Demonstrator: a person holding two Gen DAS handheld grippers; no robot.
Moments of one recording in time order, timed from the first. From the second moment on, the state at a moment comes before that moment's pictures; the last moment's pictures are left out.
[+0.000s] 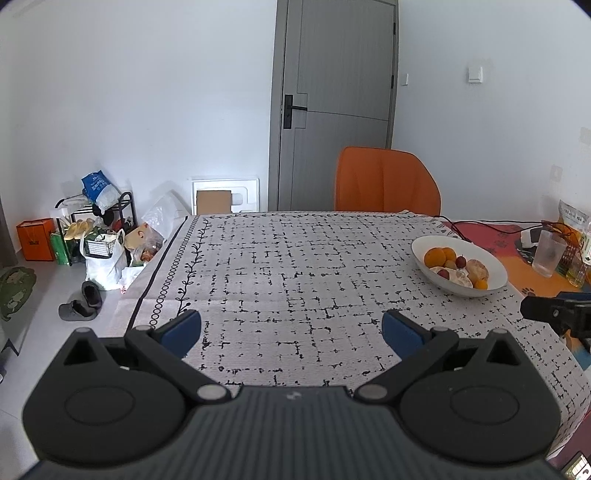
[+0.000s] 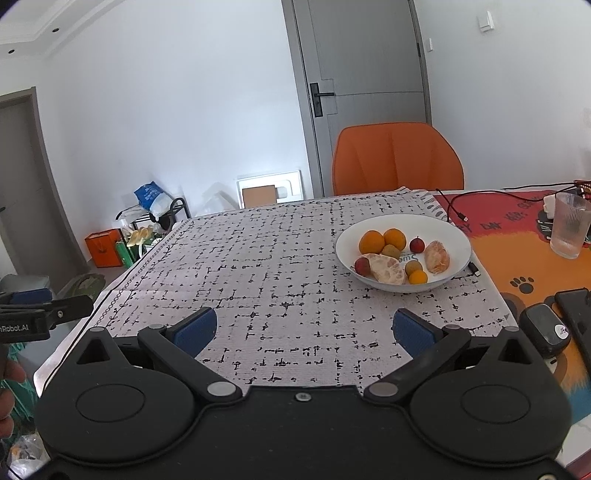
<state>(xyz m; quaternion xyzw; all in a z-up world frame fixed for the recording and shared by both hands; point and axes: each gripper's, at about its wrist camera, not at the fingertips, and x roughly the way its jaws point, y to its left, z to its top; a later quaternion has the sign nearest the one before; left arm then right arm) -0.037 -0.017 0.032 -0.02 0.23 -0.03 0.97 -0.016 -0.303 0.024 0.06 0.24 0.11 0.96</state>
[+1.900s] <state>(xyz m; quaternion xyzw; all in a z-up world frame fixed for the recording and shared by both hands) -0.050 -0.008 0.040 -0.01 0.23 -0.02 0.97 -0.015 -0.303 0.021 0.05 0.25 0.11 0.96</state>
